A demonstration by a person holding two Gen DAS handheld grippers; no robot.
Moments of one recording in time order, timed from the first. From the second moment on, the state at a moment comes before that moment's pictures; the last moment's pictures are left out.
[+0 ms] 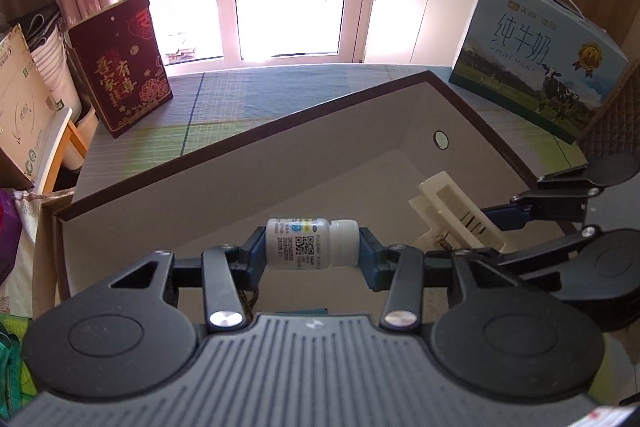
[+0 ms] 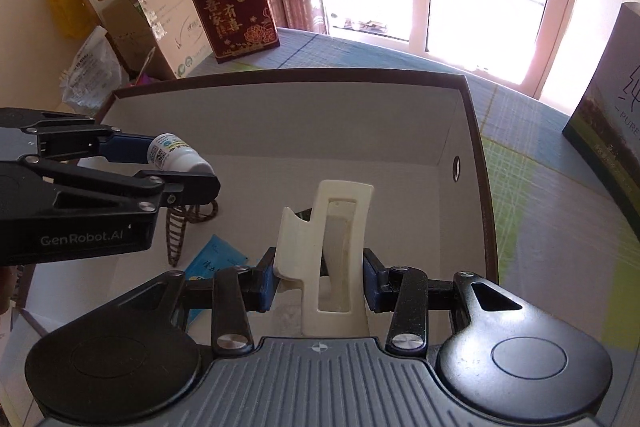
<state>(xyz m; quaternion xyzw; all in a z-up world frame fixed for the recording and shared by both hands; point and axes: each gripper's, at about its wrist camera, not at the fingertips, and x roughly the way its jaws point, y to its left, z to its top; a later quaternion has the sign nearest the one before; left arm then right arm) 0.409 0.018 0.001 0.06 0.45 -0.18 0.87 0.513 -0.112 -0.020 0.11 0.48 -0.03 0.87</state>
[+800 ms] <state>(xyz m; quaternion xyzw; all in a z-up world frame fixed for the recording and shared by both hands) 0.464 0.007 -0.073 0.09 0.52 -0.14 0.84 0.561 -0.130 -0.073 0.01 0.53 -0.02 0.85</state>
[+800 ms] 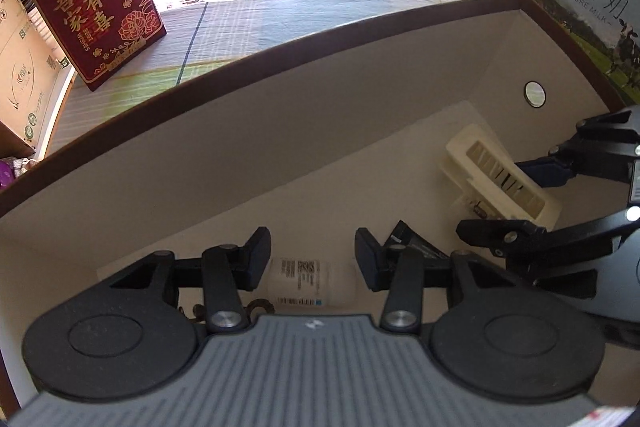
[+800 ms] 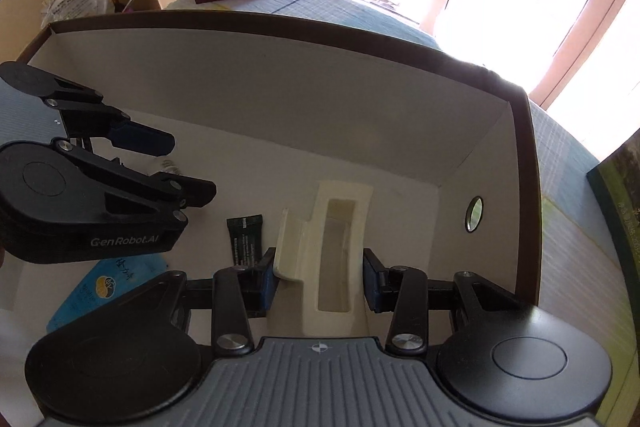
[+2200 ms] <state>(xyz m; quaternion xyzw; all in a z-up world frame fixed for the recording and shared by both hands) 0.375 0.027 0.022 0.03 0.48 -0.09 0.87 0.475 -0.117 -0.007 0.08 0.44 -0.03 0.90</state>
